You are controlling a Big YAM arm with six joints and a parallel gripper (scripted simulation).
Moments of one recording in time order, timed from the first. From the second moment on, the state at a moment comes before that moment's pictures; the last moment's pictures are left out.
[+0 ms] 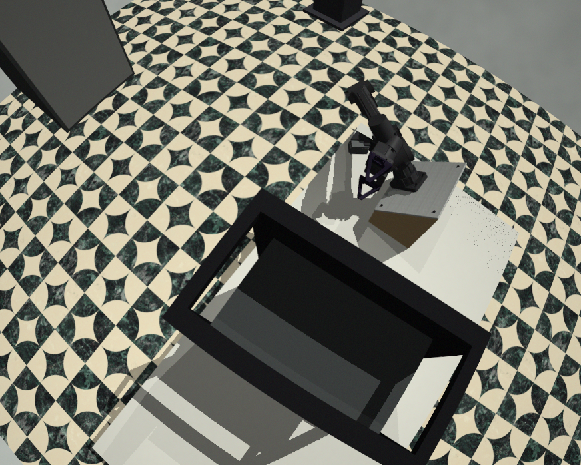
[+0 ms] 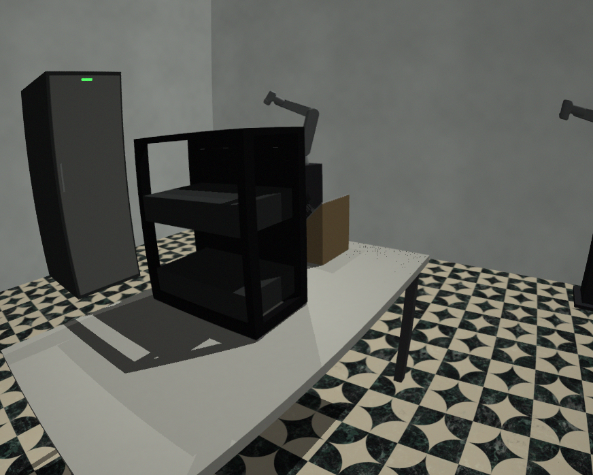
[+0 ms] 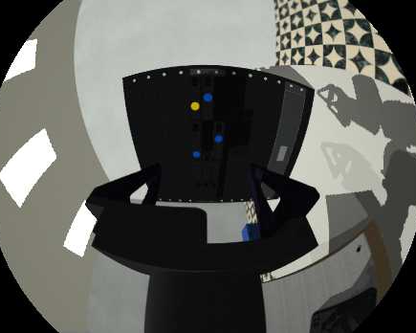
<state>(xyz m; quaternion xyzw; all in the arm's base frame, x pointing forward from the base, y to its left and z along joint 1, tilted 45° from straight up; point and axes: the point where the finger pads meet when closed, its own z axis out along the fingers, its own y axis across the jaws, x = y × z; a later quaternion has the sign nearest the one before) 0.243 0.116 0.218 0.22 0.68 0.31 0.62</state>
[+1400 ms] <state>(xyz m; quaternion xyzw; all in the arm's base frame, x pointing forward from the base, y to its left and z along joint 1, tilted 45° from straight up) 0.255 0.124 0.211 0.22 0.68 0.31 0.62</state>
